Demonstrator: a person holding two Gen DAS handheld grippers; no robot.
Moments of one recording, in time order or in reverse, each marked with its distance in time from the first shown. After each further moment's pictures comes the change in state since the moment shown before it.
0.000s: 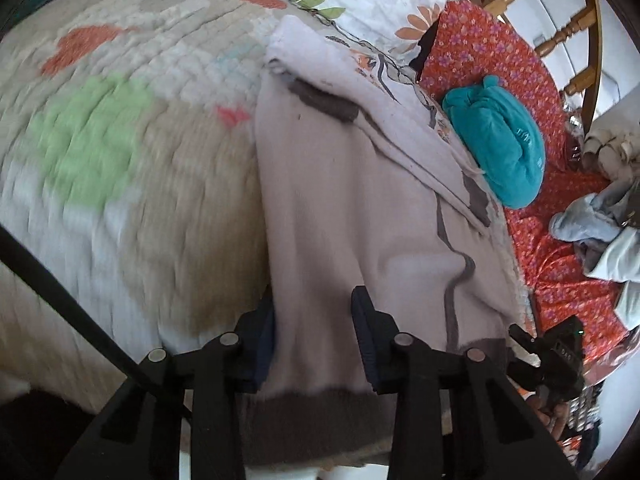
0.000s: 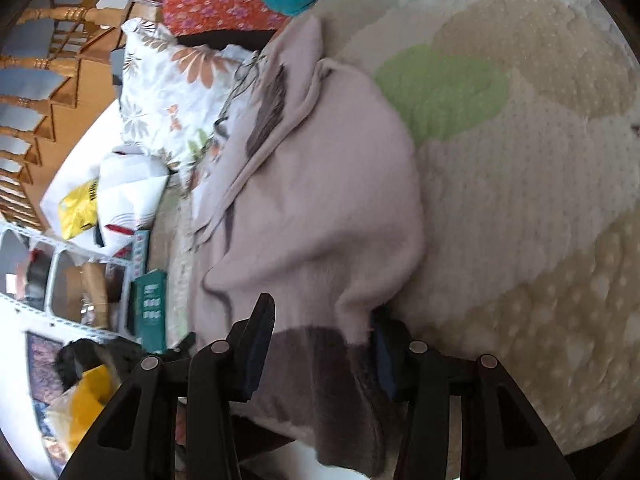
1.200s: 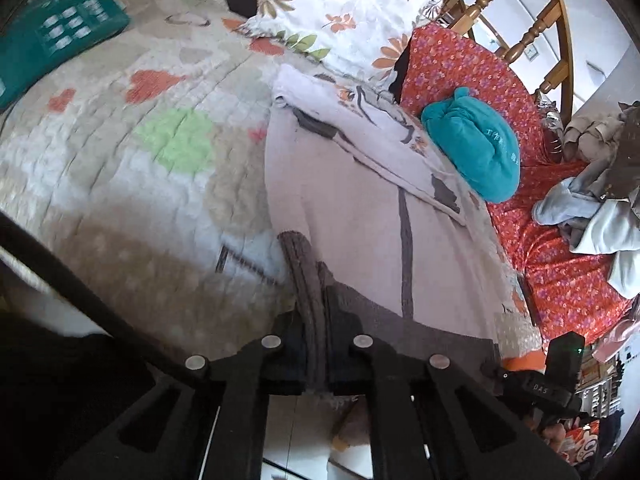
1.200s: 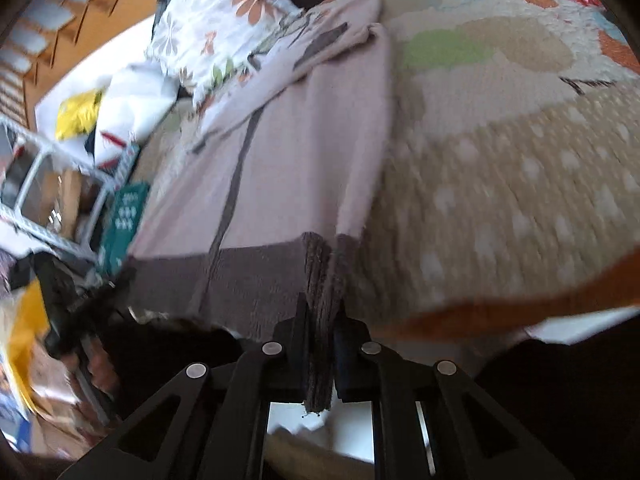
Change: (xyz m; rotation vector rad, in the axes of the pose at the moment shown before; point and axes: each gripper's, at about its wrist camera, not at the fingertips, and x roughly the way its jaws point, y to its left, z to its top) left arm -0.106 -0.016 -0.067 0.072 -0.105 0.058; right arm -0.050 0.025 -0.110 -0.267 0.069 -0.189
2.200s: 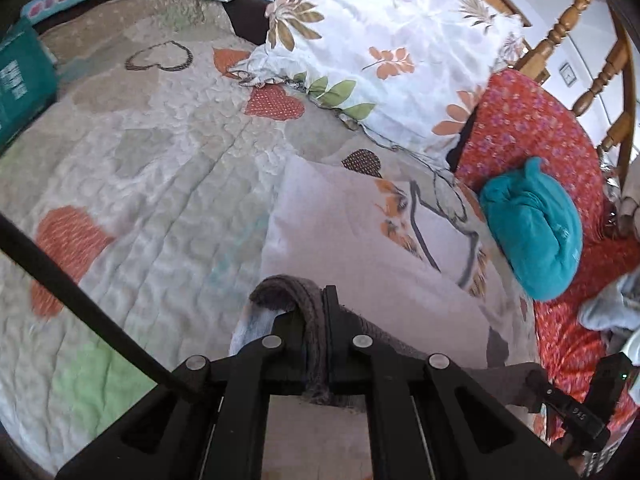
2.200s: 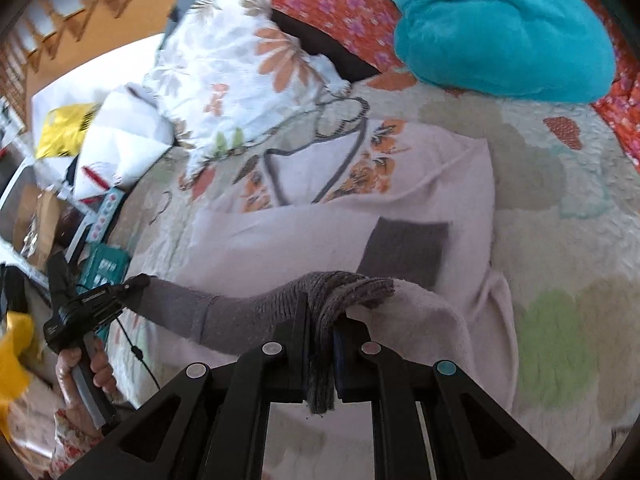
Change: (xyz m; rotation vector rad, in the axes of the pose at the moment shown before) left arm 0.142 0.001 0.232 -0.069 -0.047 0.105; right arm 0.073 0.069 0.239 -0.125 -0.133 -0.075
